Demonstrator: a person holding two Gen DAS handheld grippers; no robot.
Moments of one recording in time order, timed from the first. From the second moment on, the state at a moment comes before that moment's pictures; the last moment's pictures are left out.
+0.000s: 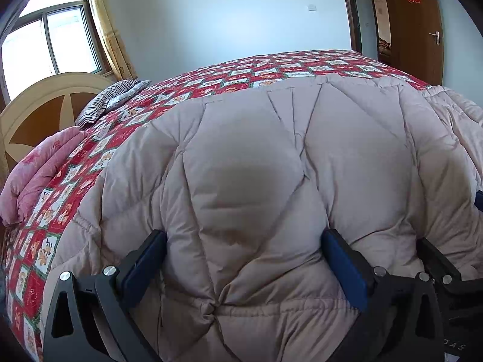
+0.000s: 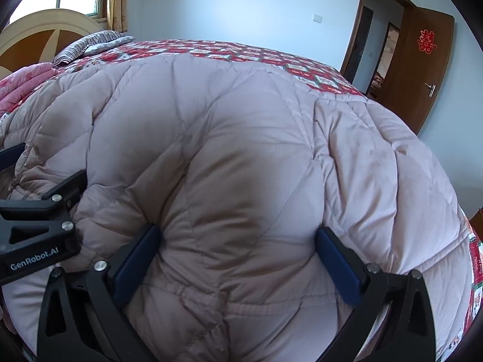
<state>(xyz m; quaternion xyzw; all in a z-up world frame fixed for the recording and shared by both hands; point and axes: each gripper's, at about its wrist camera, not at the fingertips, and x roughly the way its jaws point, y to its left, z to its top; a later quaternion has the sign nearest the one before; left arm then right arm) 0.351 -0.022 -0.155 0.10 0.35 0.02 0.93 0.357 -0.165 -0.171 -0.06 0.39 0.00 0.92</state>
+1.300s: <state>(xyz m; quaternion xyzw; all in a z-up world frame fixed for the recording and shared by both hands) 0.286 0.118 -0.165 -0.20 0.37 -0.02 0.91 0.290 -0.150 -0.175 -0.08 0.36 0.01 0.93</state>
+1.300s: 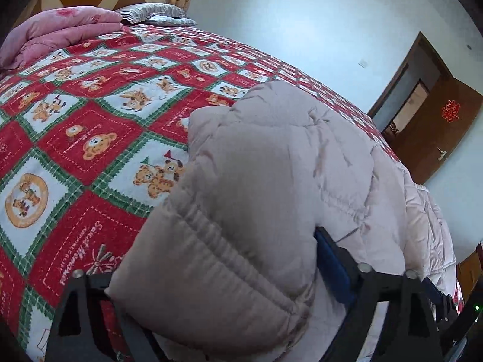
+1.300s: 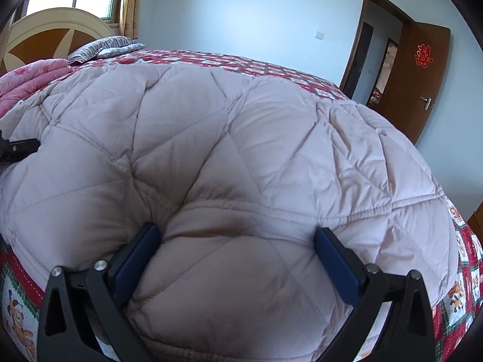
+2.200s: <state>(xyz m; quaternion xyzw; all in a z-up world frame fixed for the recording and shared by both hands) 0.237 -0.113 0.008 0.17 0.15 -0.23 0.95 0.227 -0.279 -0.129 0.09 0.31 -0.03 0.95</state>
